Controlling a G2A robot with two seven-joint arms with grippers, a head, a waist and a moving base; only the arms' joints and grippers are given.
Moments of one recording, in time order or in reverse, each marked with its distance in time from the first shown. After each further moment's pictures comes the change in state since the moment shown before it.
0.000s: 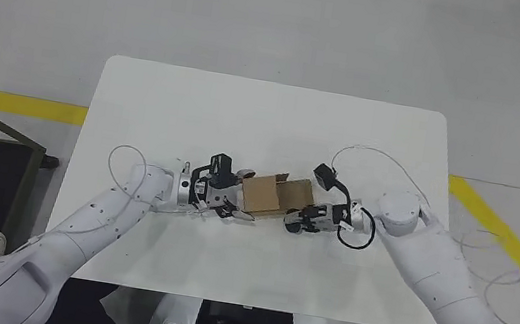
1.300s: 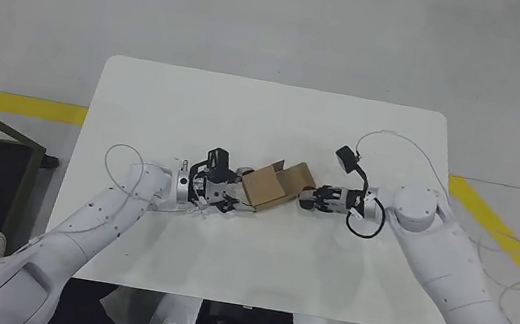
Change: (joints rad) left arm 0.008 -0.012 -0.032 0.016 -0.049 -0.006 -0.029; right arm -0.020 0.022 0.106 -0.051 -0.087 -0.002 -0.122
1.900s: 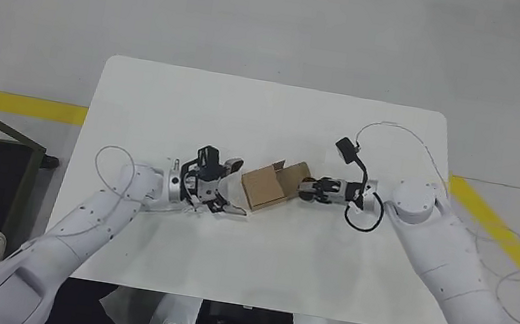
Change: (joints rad) left arm 0.046 0.024 -0.058 -0.022 0.023 0.004 0.029; right arm 0.062 -0.034 -0.040 0.084 -0.009 -0.091 0.001
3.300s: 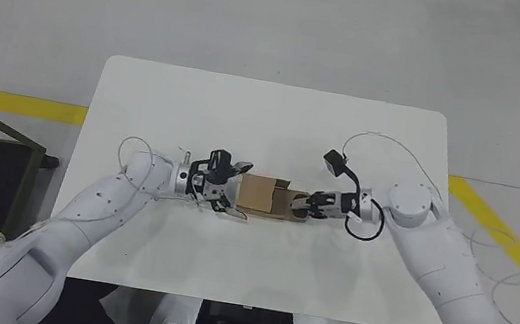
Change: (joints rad) left arm -0.146 -0.035 0.124 0.109 0.235 -0.023 0.189; right arm -0.041 0.002 0.028 -0.044 0.038 0.055 0.139
